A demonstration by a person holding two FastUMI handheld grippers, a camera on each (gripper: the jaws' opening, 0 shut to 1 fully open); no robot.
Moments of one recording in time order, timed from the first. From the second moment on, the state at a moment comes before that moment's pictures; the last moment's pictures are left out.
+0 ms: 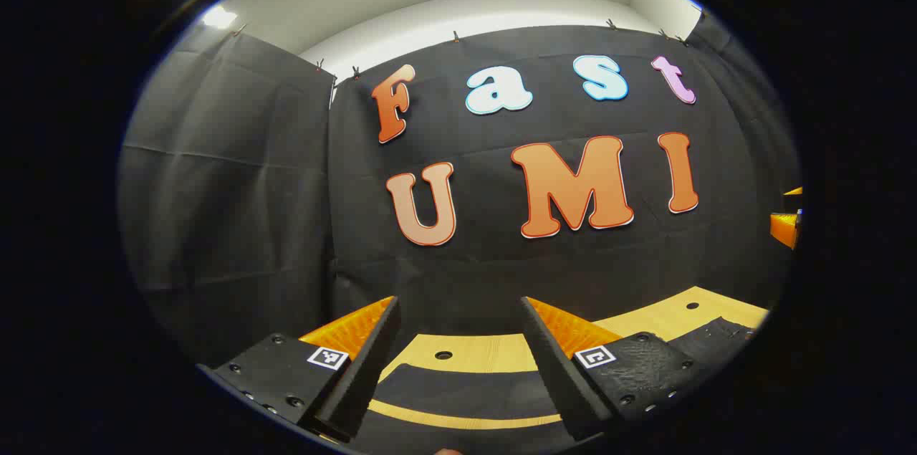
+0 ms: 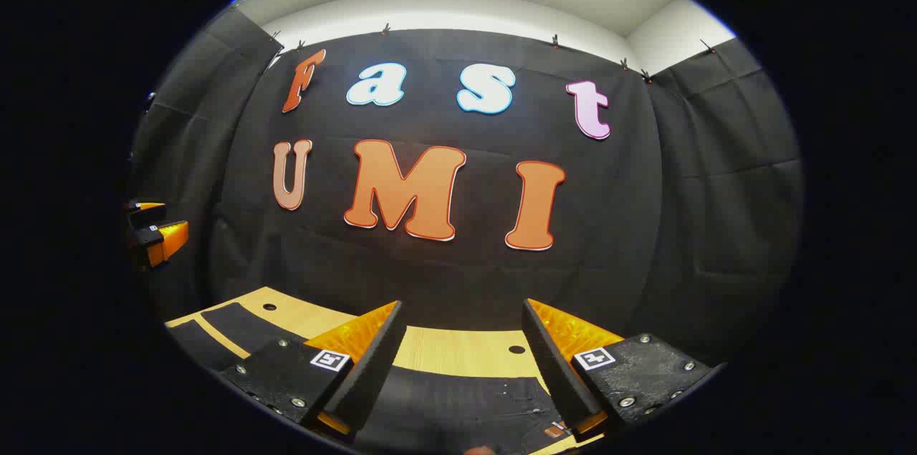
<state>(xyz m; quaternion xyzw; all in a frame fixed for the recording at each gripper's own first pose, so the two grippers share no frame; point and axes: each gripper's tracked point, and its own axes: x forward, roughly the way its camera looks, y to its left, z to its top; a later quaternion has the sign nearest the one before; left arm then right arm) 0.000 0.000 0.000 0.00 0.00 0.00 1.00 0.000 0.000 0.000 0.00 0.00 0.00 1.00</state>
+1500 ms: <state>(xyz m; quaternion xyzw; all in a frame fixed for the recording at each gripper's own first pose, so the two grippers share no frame) 0.011 0.081 -0.133 -0.03 0.20 0.02 0.98 0.014 -0.038 -0.104 0.04 0.17 -0.05 0.98</state>
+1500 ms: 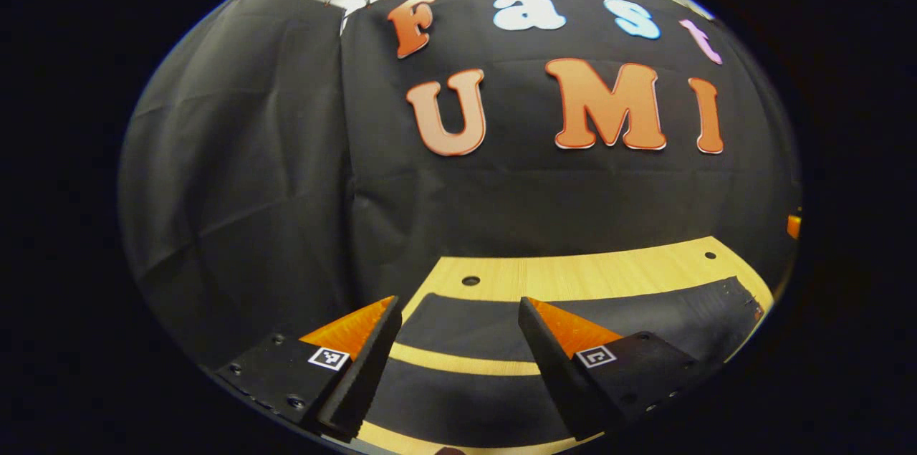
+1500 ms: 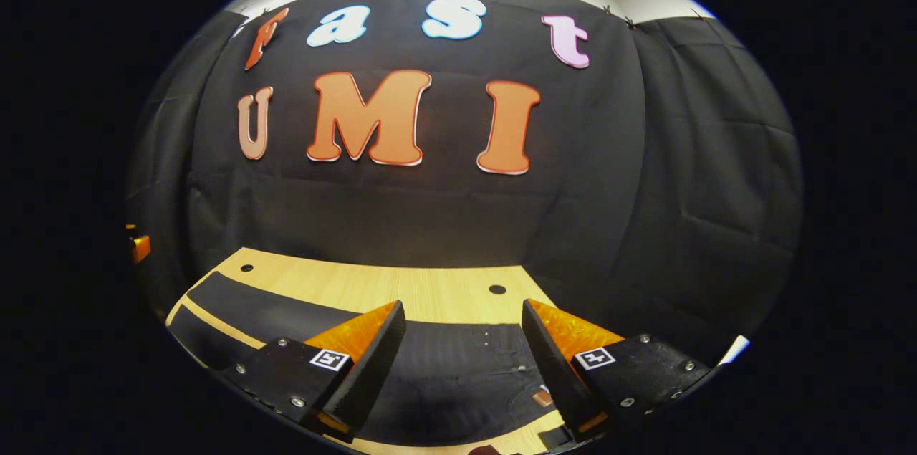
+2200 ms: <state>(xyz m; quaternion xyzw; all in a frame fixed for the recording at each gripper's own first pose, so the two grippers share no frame) 0.003 0.150 -0.312 -0.13 0.46 0.04 0.88 -0.008 -0.014 -0.203 0.16 0.36 -0.13 0.91</state>
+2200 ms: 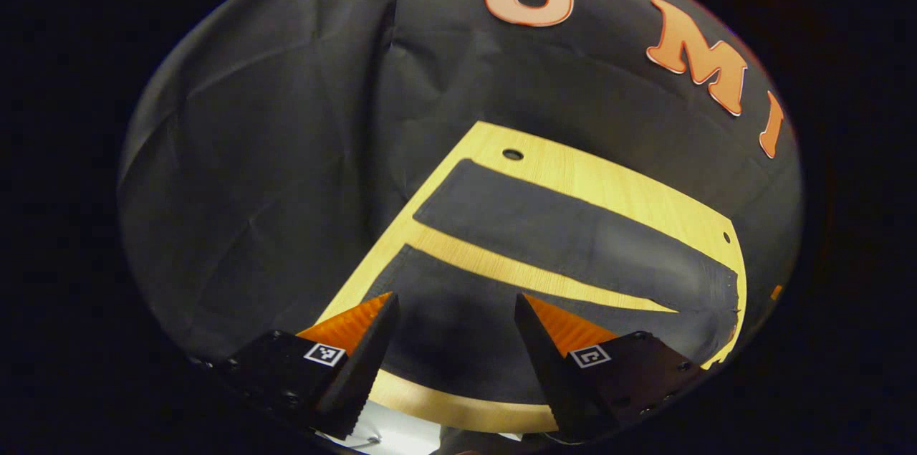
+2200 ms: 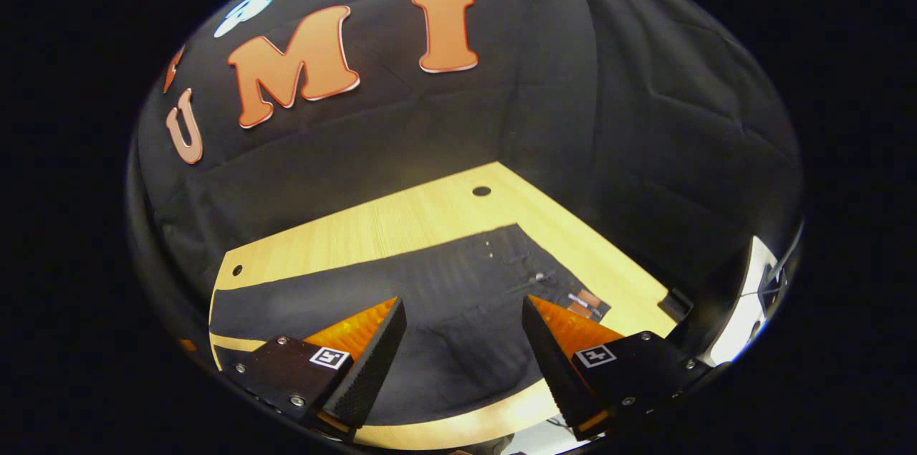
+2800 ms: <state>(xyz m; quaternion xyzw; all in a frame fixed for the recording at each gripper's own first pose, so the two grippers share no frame) -0.040 0.162 -0.414 -0.24 0.60 0.15 0.74 -0.040 -0.084 -0.350 0.27 0.53 -0.21 0.78</state>
